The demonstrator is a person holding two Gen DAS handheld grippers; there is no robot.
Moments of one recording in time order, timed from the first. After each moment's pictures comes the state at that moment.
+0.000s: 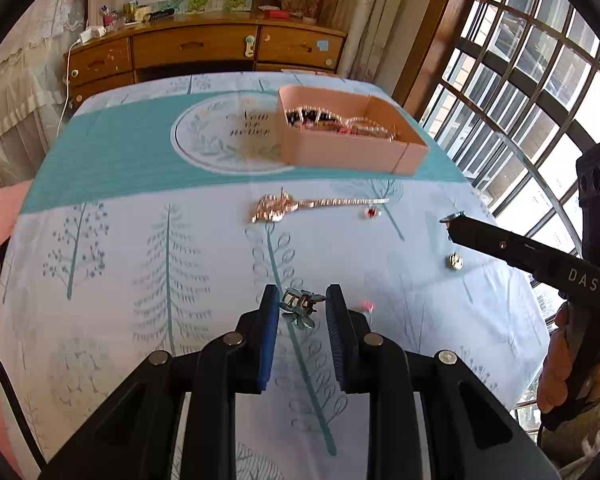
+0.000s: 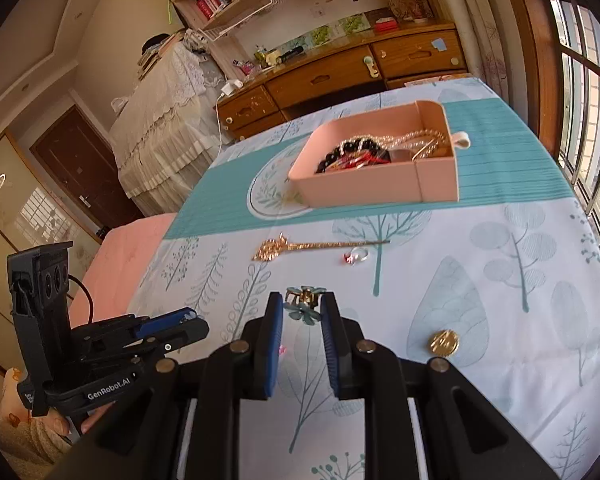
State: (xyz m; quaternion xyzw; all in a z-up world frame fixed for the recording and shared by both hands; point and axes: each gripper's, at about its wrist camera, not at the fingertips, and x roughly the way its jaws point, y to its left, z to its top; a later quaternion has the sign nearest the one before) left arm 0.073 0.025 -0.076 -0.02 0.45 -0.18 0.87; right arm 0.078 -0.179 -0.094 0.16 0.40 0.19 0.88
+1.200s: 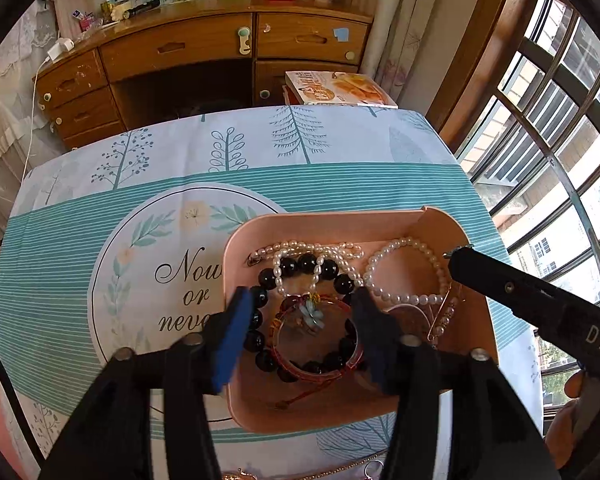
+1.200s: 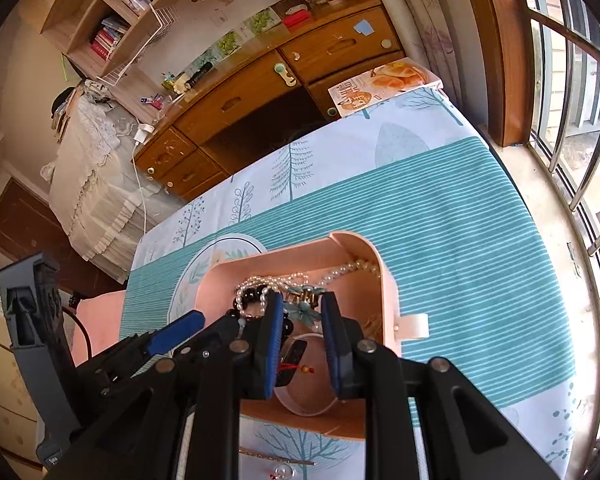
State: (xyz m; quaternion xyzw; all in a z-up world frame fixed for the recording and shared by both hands) left arm 0.306 -0.085 -0.077 0.01 0.50 -0.14 0.86; right arm 0.278 -0.240 -0.092 0.25 0.46 0.08 0.85
